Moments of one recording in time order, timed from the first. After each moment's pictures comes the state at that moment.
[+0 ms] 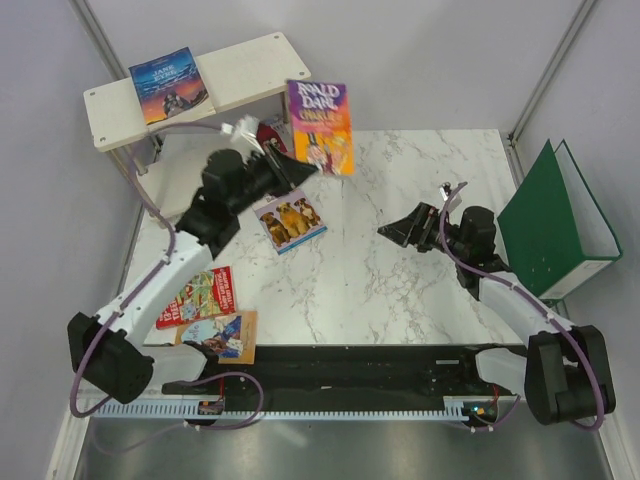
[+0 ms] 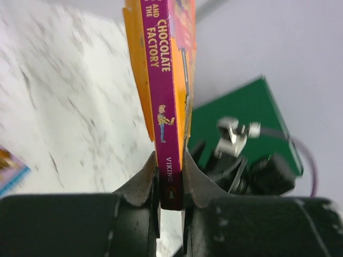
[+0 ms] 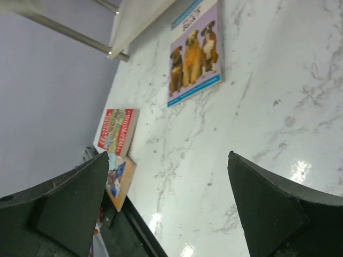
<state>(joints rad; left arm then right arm) -0.56 1.25 1.06 0.09 0.19 -0.81 0.15 1.18 0.54 0.40 -0.72 0.76</state>
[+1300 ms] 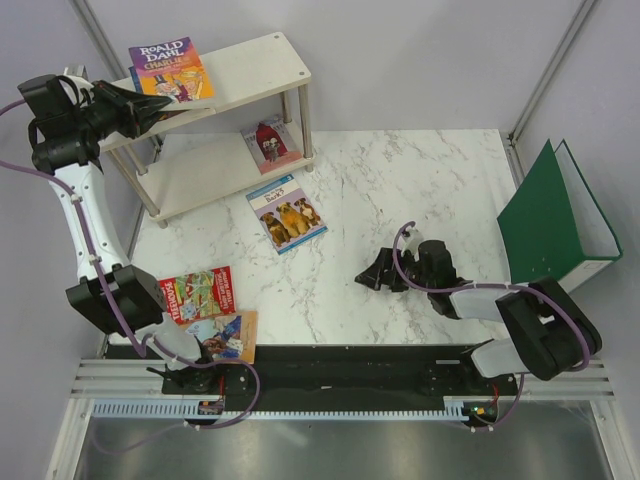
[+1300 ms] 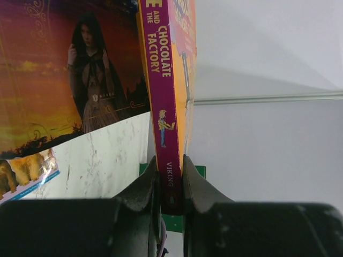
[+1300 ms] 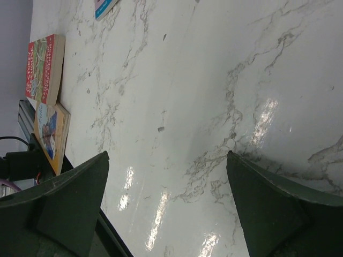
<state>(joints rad) 0.43 1.67 1.98 -0.60 0.92 -1.04 0.44 1.40 0.32 0.56 -0.46 0.64</state>
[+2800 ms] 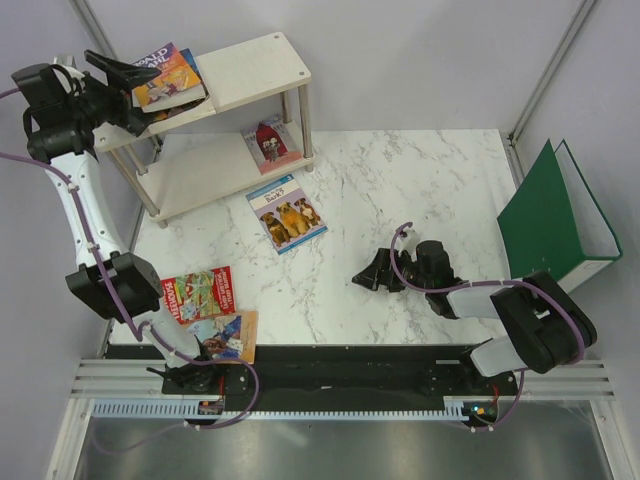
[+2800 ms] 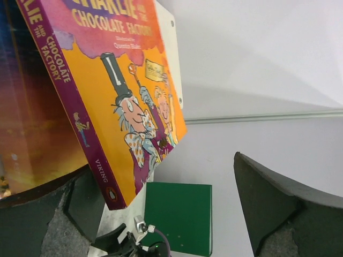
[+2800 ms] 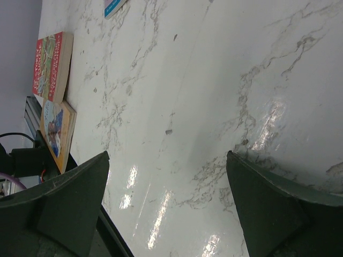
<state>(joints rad) 0.44 1.78 2.11 -0.60 0.86 -1.05 0.45 1.45 0.31 0.63 -0.48 0.65</state>
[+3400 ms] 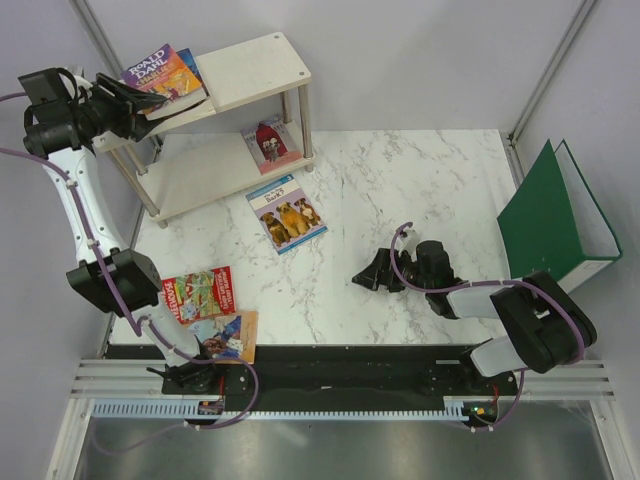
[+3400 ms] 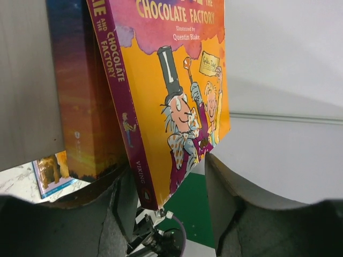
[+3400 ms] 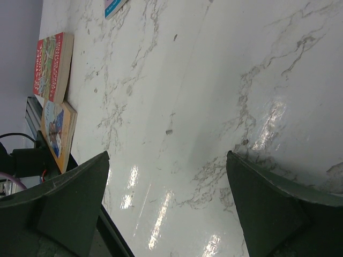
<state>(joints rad) 0.44 1.83 2.23 -0.89 0.82 -0.87 0.45 1.45 0.31 0.63 -0.48 0.66</state>
